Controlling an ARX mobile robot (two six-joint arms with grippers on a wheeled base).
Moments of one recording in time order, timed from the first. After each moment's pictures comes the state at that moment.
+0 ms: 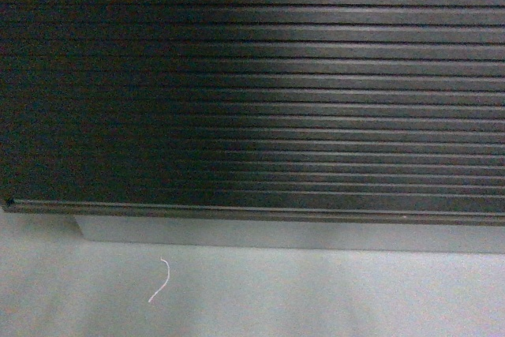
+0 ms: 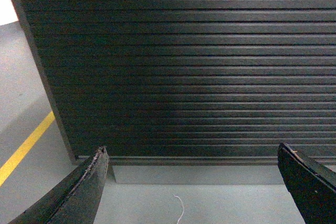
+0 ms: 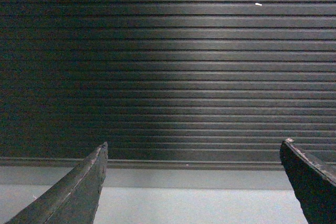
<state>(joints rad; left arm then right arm) 0.00 0.01 0.01 0.00 0.00 -0.01 0.00 0.01 0.01 0.00 0.00 0.00</state>
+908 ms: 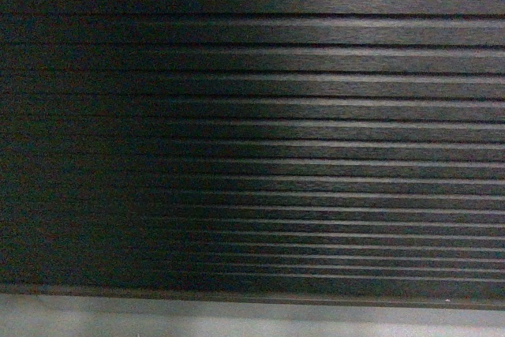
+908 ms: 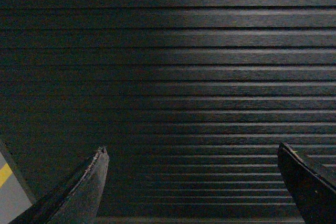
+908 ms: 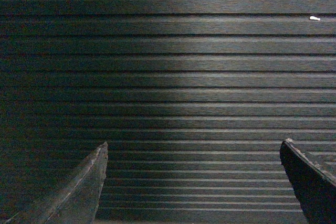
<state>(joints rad) 0.00 0.01 0.01 0.00 0.00 -0.01 0.00 0.01 0.01 0.00 0.00 0.00</state>
